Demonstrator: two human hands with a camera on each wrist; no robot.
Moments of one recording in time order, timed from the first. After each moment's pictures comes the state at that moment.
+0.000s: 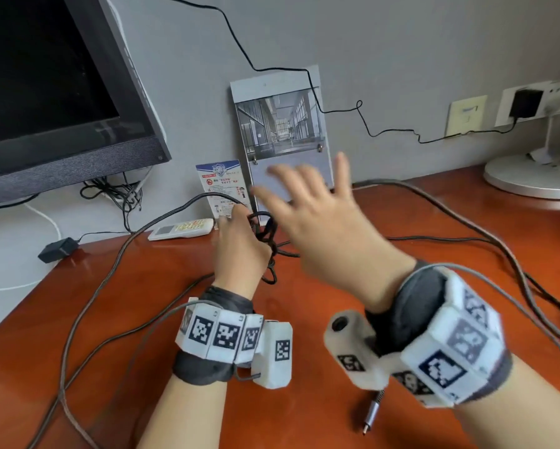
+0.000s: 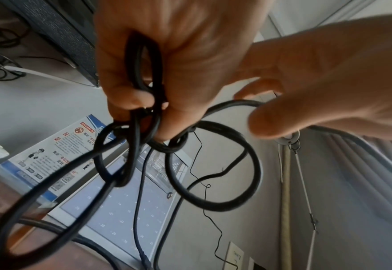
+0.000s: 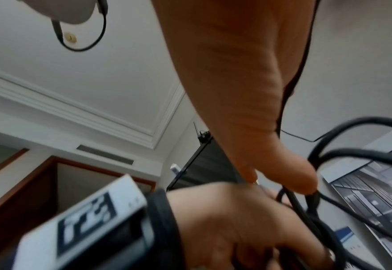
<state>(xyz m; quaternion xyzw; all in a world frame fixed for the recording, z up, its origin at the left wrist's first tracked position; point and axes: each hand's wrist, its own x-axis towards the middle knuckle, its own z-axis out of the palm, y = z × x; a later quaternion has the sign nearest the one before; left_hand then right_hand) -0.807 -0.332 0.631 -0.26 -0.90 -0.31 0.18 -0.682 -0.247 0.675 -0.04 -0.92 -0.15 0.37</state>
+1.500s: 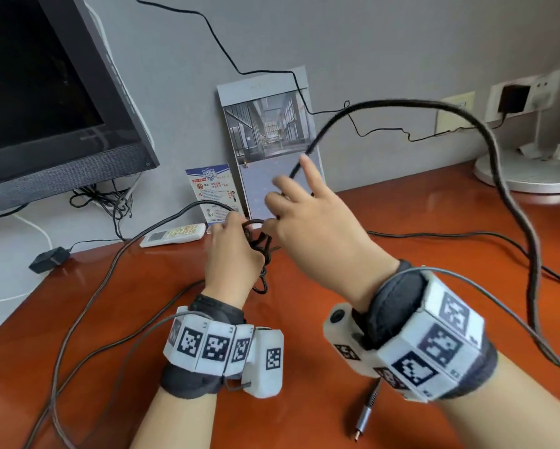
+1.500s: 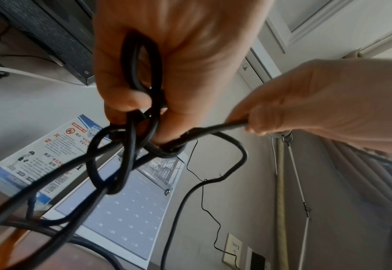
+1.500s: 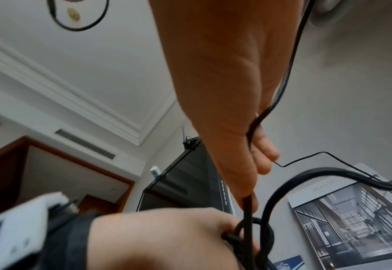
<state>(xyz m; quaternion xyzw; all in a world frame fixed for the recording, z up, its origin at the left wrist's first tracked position) -0.795 -0.330 0.637 -0.24 -0.92 -0.29 0.12 -0.671 -0.236 0.671 0.02 -0.94 -0.23 0.26</state>
